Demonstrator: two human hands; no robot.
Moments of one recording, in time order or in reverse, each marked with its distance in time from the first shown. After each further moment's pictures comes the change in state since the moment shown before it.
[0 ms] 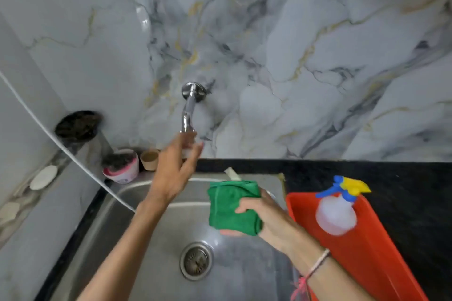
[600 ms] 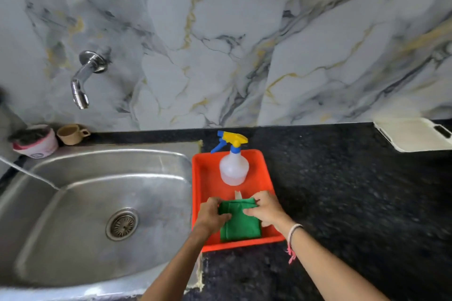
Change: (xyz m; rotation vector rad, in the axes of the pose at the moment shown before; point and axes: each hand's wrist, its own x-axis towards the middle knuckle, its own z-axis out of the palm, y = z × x) left_hand -0.193 0.084 0.322 0.114 -0.613 -0.522; right_hand -0.128 0.065 -0.288 -0.962 0.469 0.216
